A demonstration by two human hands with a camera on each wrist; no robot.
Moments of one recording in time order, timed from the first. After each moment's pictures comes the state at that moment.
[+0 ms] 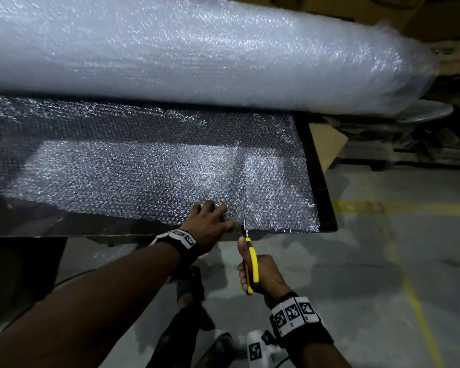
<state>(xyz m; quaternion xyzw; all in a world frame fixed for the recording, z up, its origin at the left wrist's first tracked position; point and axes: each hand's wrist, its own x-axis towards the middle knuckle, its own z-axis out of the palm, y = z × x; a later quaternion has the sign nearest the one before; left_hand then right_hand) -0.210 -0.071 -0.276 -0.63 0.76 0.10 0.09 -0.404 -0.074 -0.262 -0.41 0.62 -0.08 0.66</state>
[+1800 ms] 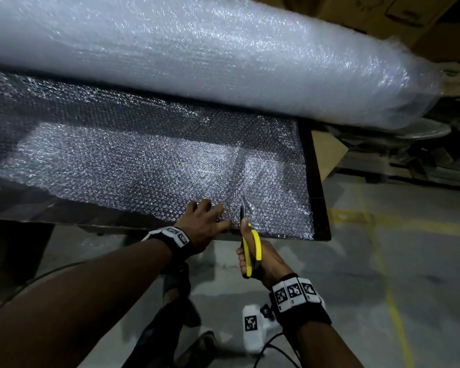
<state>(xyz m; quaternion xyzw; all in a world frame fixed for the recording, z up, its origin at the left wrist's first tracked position) -0.212 -0.070 -0.284 -0.63 0.77 0.07 0.07 -0.391 -0.114 -0.241 -0.38 0.61 -0.05 0.69</state>
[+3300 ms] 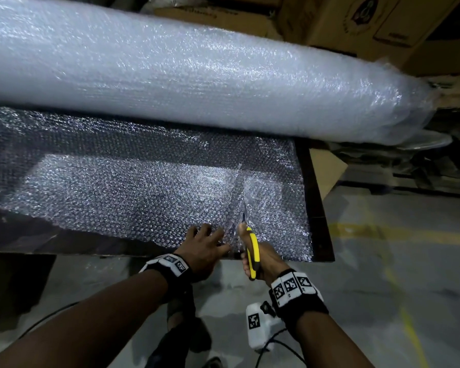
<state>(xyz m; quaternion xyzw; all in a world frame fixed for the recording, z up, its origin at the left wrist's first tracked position) -0.213 -0.076 -0.287 -0.64 0.76 0.09 0.07 -0.377 -0.159 -0.238 -0.46 0.60 -0.02 0.66</state>
